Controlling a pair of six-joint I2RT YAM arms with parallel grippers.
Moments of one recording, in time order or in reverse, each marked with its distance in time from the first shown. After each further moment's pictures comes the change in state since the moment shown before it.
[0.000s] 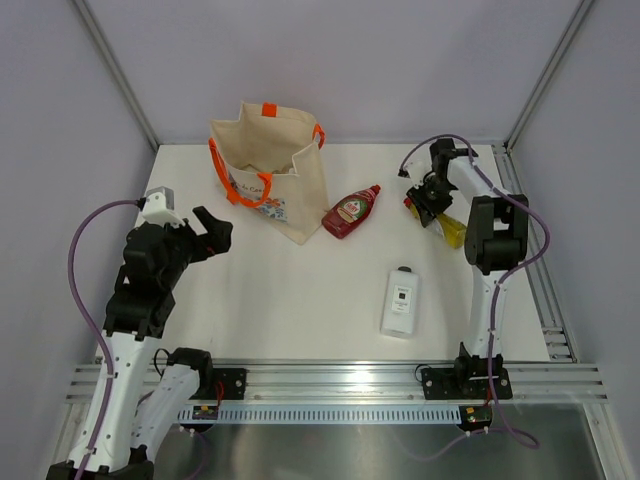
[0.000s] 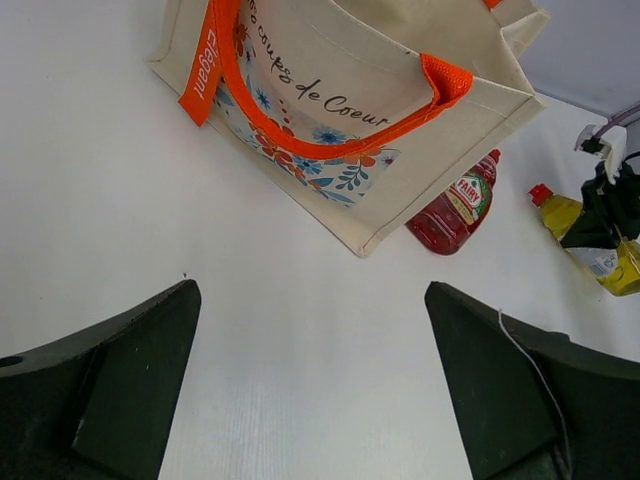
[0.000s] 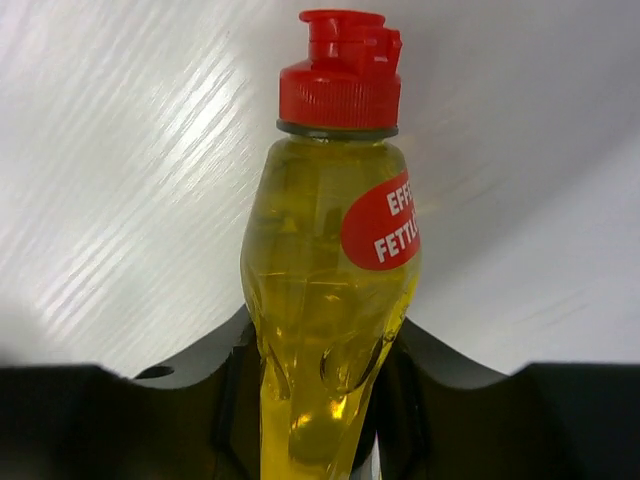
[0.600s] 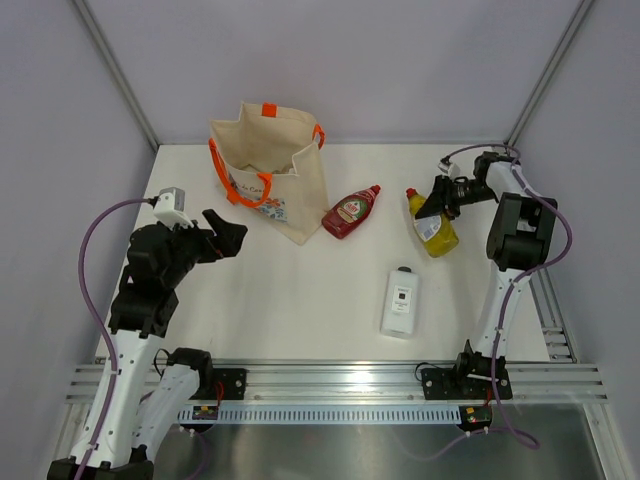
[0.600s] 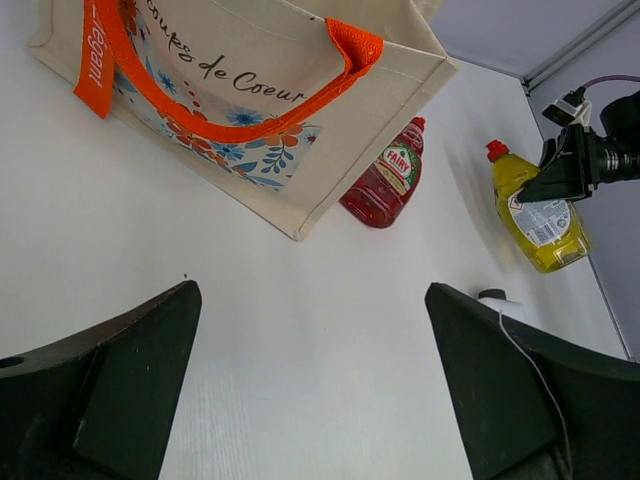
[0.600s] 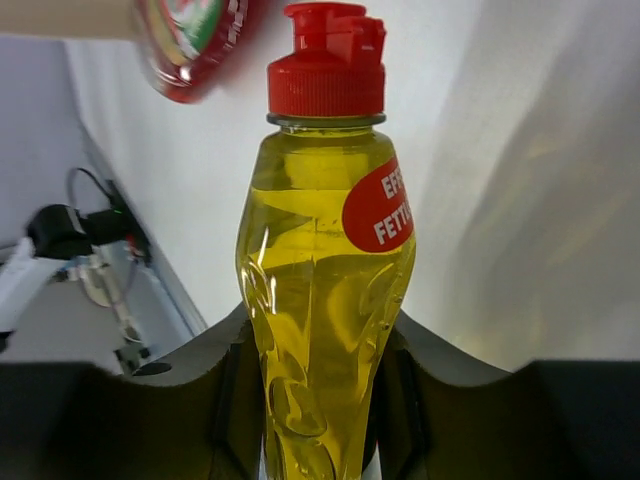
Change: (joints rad) left arm 0.000 0.004 -0.047 0.080 0.188 -0.029; right arm -0.259 0.048 0.013 -0.194 -0.832 0.320
